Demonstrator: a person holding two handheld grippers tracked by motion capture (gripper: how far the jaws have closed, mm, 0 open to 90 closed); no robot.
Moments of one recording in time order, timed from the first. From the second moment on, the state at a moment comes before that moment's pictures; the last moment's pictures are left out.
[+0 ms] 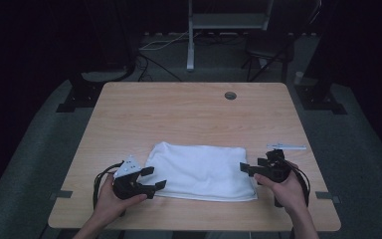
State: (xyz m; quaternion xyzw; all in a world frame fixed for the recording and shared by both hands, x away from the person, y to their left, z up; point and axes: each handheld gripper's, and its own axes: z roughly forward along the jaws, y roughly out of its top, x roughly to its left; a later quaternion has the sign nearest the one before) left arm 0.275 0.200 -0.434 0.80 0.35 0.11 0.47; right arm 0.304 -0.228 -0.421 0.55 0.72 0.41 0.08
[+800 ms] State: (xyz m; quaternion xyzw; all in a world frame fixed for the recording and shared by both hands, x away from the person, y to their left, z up) left arm 0.275 0.203 -0.436 0.80 0.35 0.11 0.47; right arm 0.299 -0.225 -0.436 0.56 0.72 0.41 0.04
